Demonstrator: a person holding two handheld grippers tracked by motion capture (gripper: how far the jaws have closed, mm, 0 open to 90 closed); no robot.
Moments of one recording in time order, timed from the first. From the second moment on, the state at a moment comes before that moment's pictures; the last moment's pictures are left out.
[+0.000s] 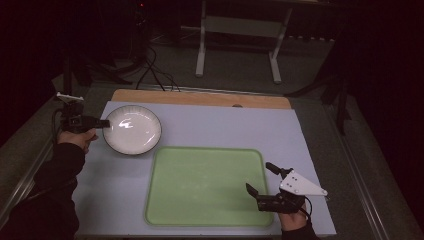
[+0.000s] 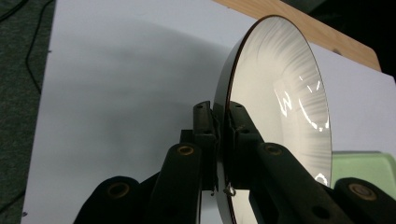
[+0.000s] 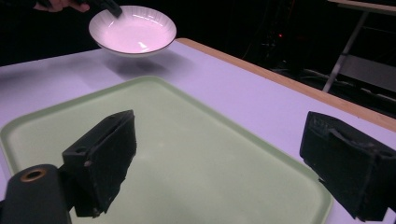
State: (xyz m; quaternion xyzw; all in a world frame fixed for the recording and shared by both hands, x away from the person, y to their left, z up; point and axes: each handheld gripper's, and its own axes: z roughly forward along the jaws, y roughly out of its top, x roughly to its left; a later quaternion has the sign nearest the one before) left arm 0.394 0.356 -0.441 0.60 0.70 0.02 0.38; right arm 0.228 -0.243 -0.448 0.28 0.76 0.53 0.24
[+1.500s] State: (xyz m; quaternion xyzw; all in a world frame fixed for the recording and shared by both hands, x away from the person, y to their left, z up) left arm 0.383 0.282 -0.391 0.66 0.62 0.00 0.42; right arm 0.226 -0.252 -0.447 0.29 0.76 0.54 0.24
